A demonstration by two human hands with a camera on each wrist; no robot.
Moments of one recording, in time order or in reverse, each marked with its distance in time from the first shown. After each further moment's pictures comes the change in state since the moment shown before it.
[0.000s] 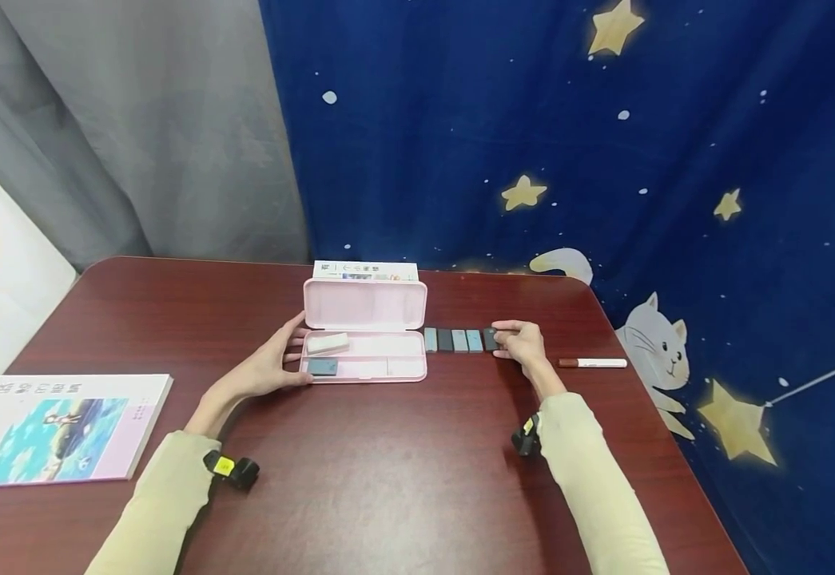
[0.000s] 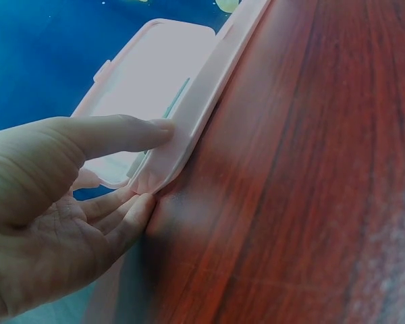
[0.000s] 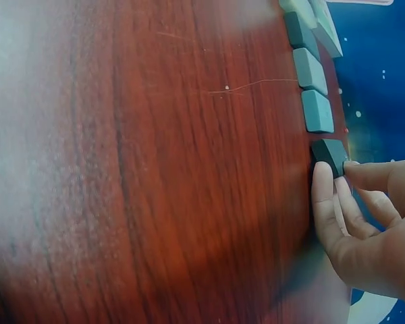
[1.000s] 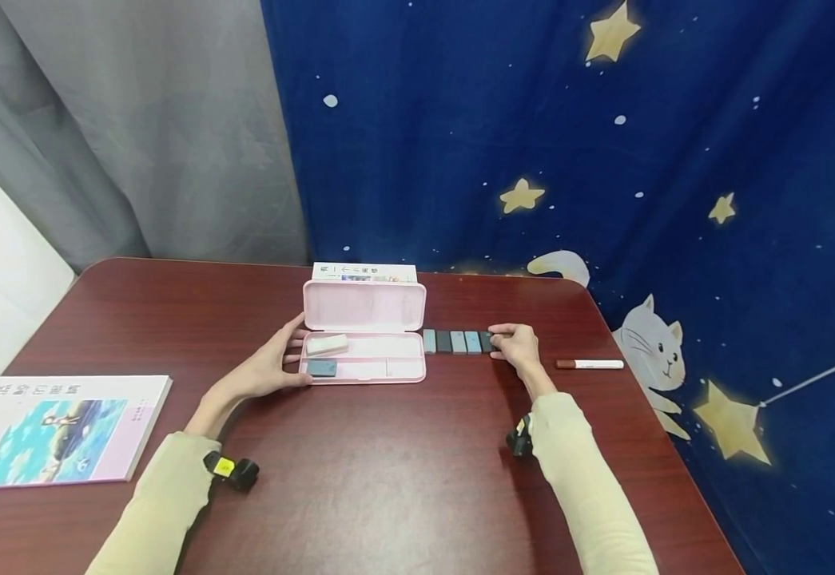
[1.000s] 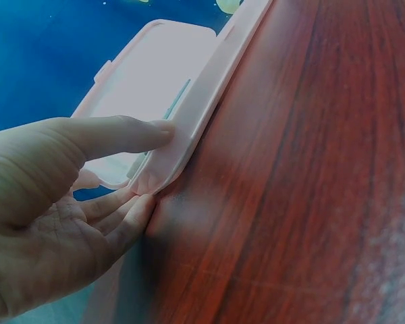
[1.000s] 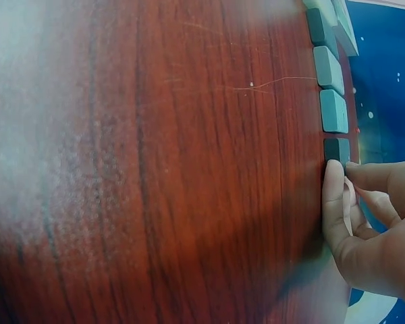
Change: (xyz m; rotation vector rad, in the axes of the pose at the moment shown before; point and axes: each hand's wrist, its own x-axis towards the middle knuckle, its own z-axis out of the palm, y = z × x) left_hand 0.001 0.000 0.000 0.006 0.000 -0.023; right_hand 0.002 0.005 0.010 -0.103 0.060 -0.044
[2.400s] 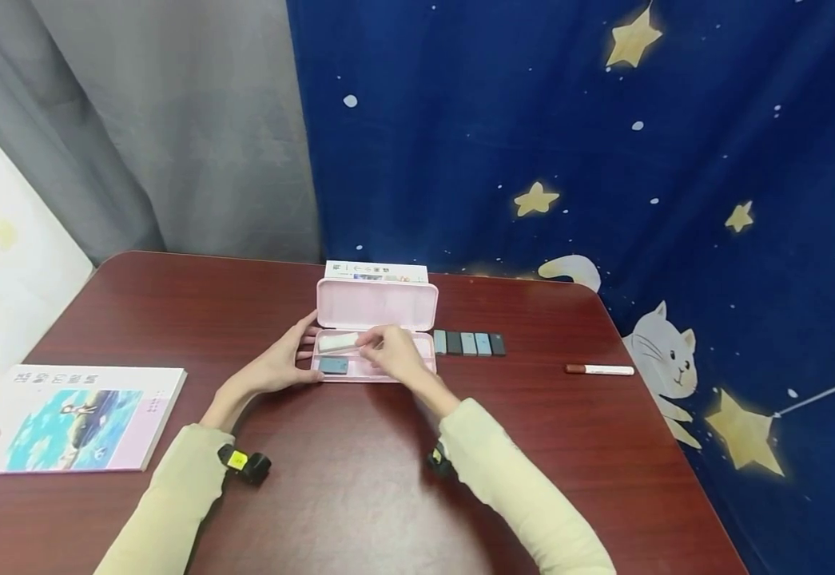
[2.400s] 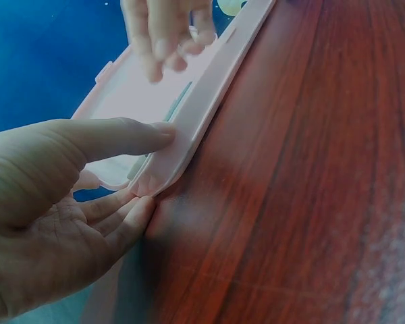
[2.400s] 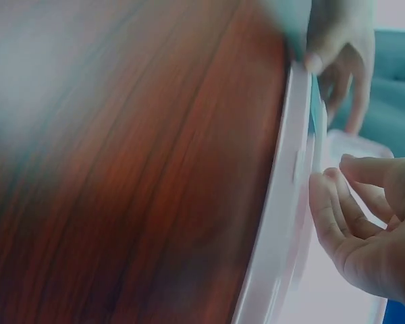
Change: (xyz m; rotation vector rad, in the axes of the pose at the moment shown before) left_hand 0.000 -0.003 -0.001 -0.018 0.014 0.031; right_hand -0.059 -0.095 0.177 -0.319 -0.319 -0.476
